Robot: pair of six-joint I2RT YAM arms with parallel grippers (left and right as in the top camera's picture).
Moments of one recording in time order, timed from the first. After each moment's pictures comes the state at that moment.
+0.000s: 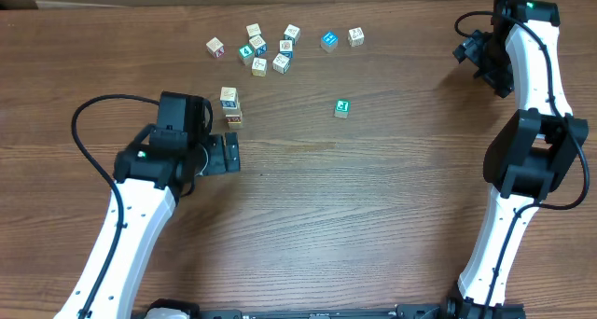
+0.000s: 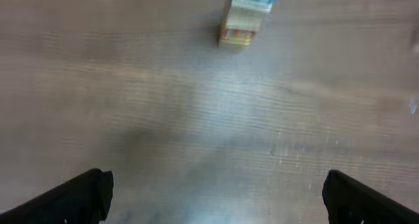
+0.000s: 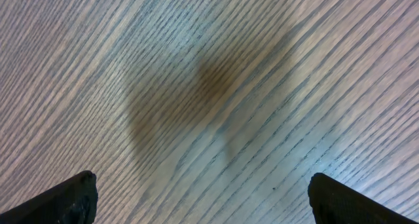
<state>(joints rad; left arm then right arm) -0.17 1.31 1.03 -0.78 -0.05 -0.28 -0.19 2.44 2.31 -1.25 0.12 0.67</state>
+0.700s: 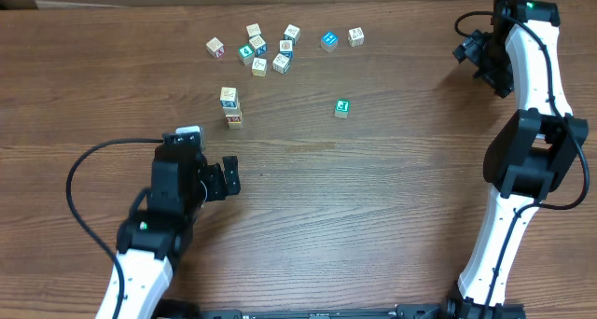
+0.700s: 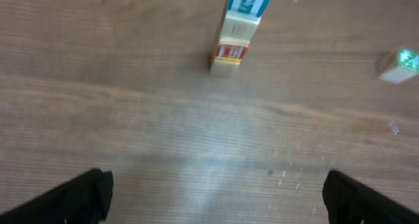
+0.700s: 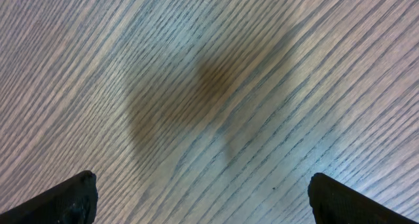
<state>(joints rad) -0.17 0.97 0.59 -0.36 -0.05 -0.29 -0.19 2.44 2.31 -1.25 0.11 0.67</state>
